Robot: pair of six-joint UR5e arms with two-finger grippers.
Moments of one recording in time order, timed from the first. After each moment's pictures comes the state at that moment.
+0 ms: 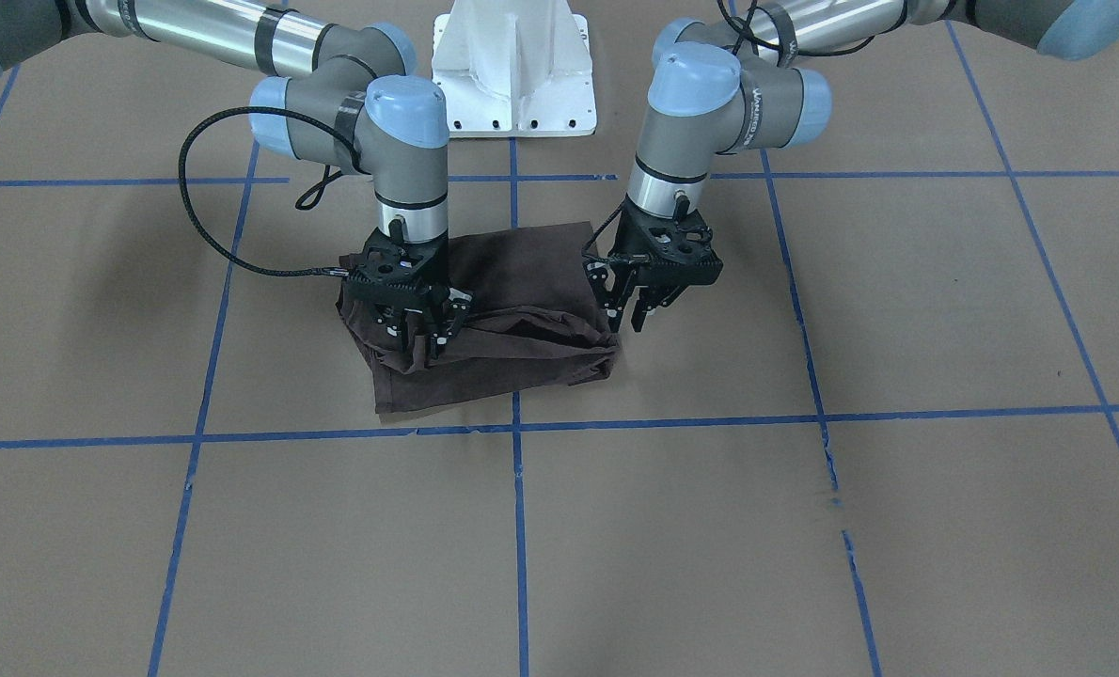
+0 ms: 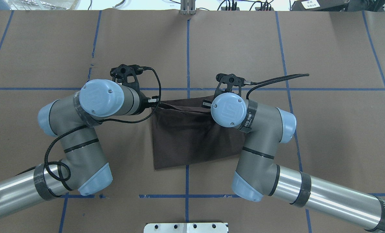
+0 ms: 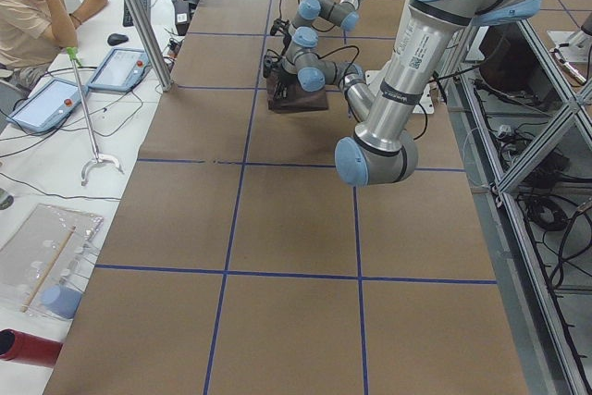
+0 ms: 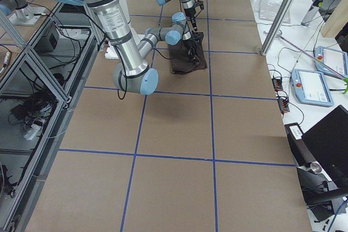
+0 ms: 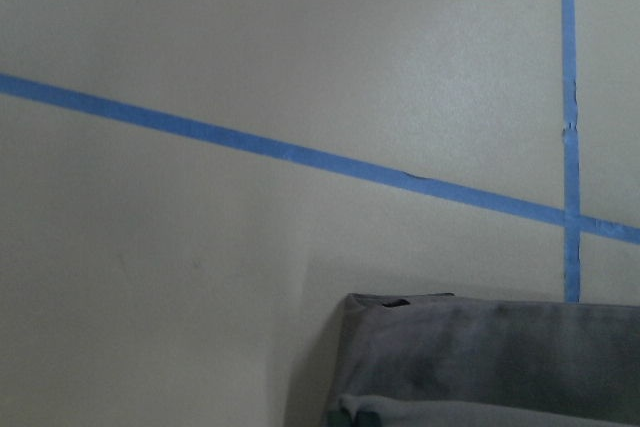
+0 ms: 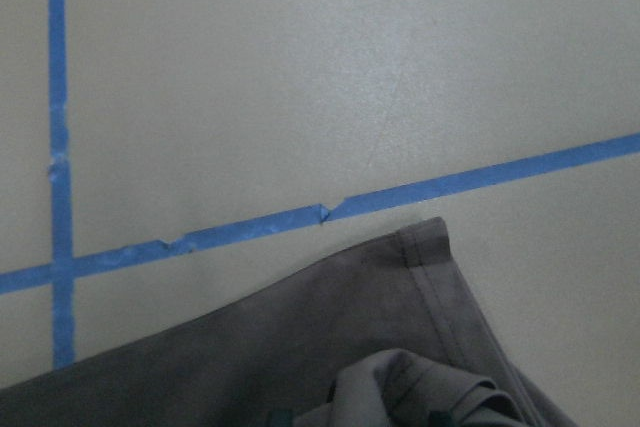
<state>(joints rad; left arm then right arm) -0.55 -2.12 -1.70 -1.88 -1.64 -1.31 0.47 -0.95 1.62 -1.46 1.48 1.46</state>
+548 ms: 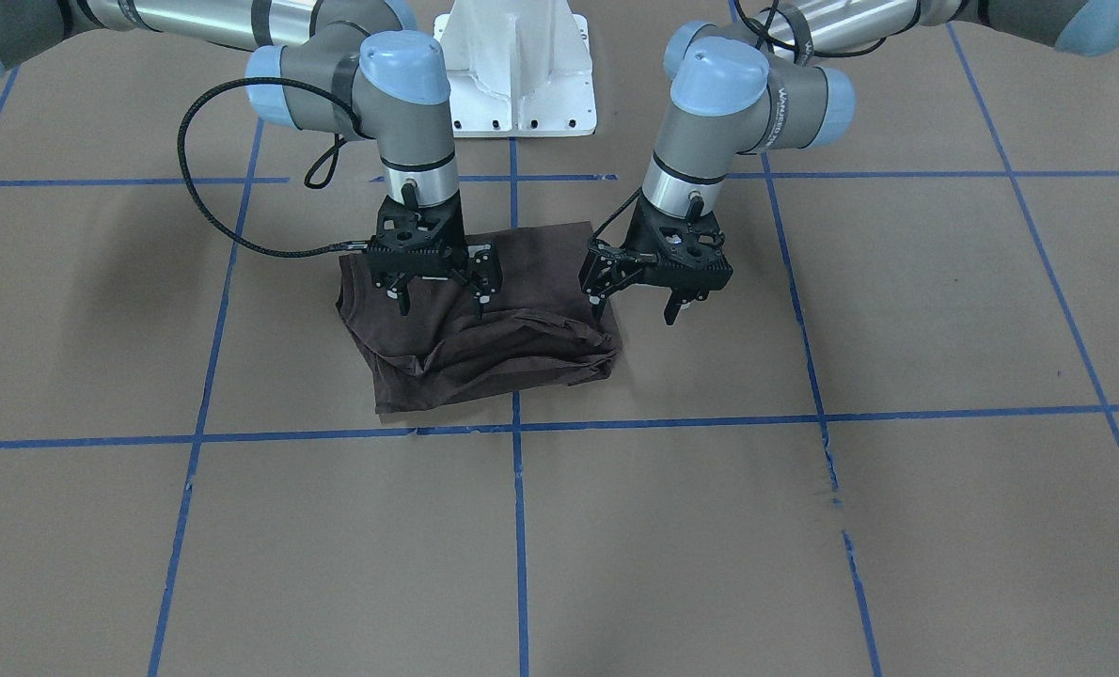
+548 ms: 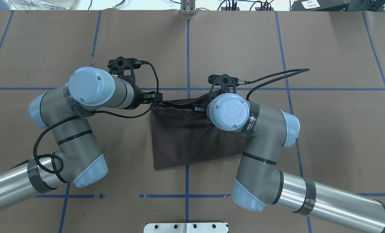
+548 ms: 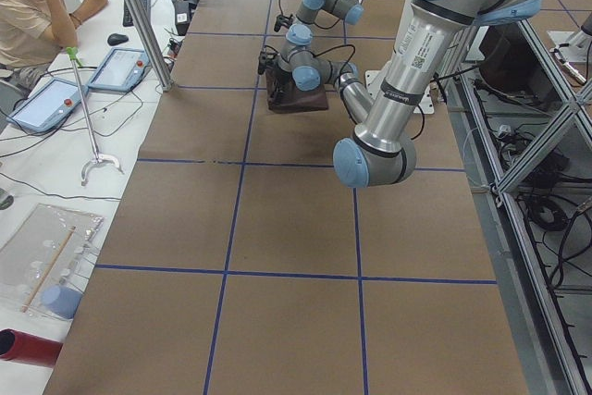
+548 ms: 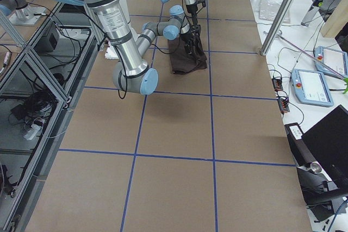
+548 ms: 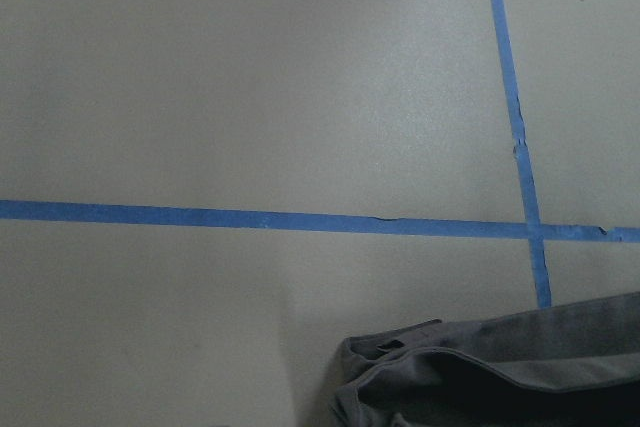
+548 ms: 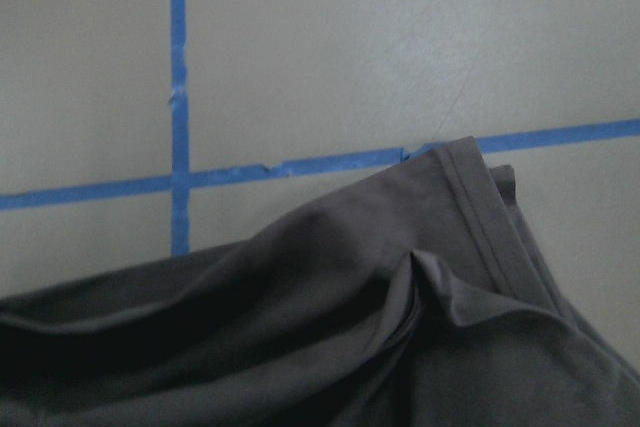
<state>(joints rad) -0.58 -2.11 -1.72 -1.89 -1.72 -1.24 0.42 -0.95 1.70 -1.47 1.48 1.38</state>
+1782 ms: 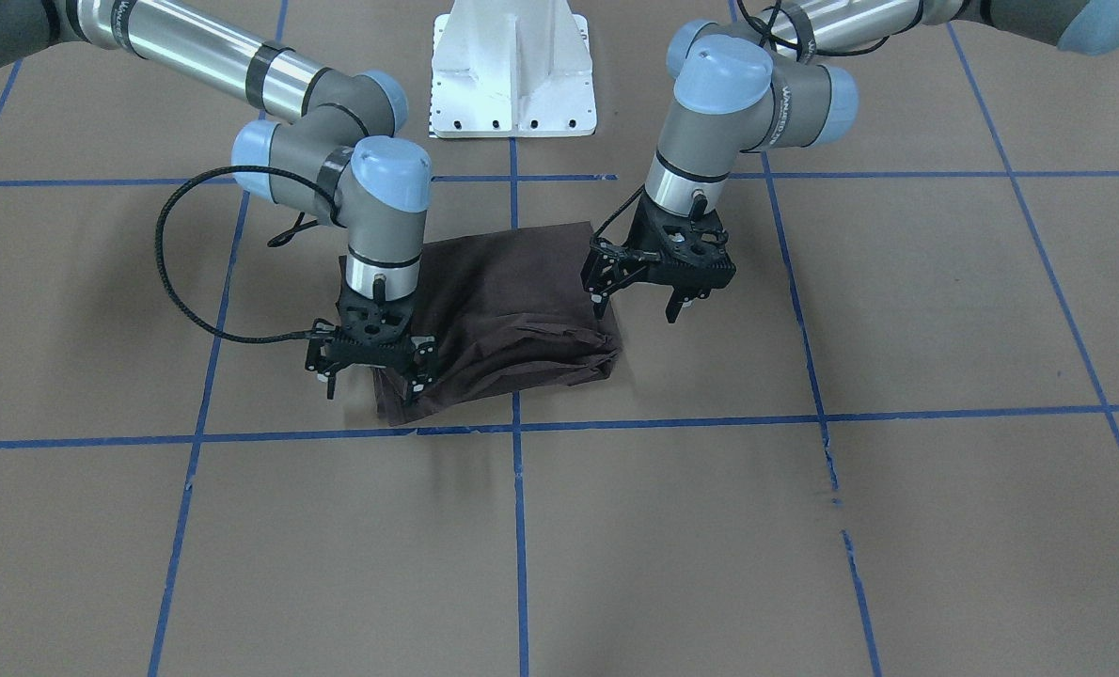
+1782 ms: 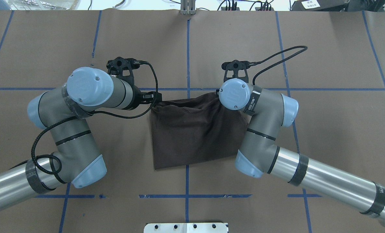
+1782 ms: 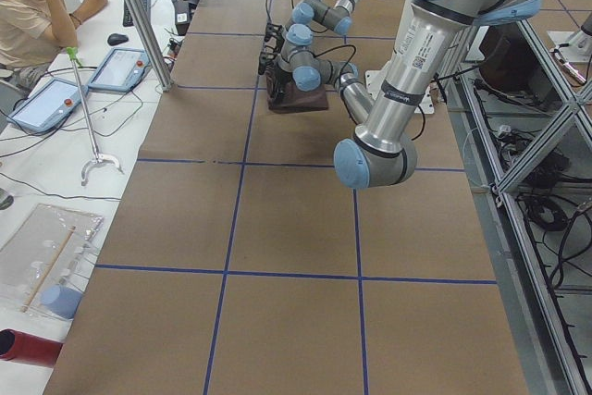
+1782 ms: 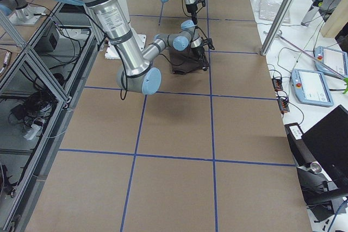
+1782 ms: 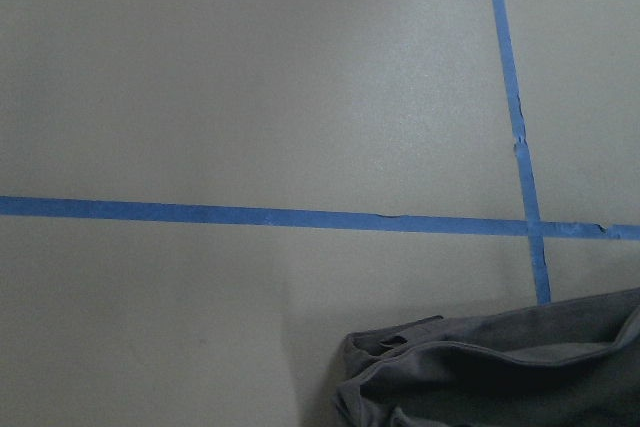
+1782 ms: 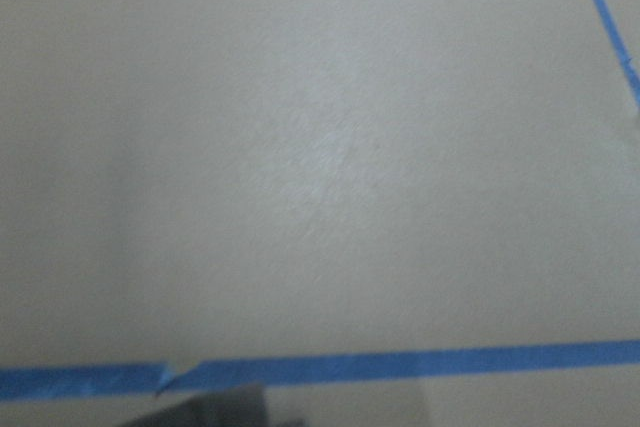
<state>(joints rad) -0.58 -2.11 -1.73 -1.89 -1.72 -1.25 0.58 -0.92 1.44 -1.46 1.41 1.19</state>
